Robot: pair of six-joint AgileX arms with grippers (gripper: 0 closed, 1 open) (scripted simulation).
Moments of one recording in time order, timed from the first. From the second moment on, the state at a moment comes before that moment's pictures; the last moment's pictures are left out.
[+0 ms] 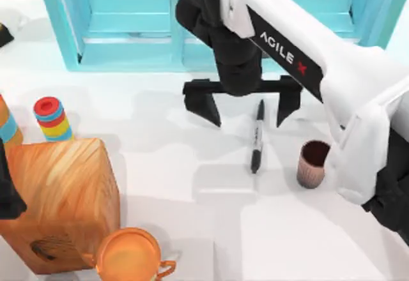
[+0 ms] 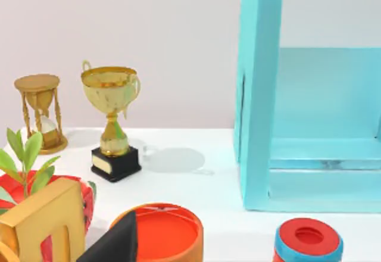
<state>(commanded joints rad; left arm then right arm) 0.00 0.00 0.00 0.00 0.00 0.00 0.60 2.85 2.87 -1.74 0.14 0.79</state>
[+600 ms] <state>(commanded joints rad) 0.00 0.00 0.00 0.00 0.00 0.00 0.59 2.71 2.48 -1.48 0.14 0.78</state>
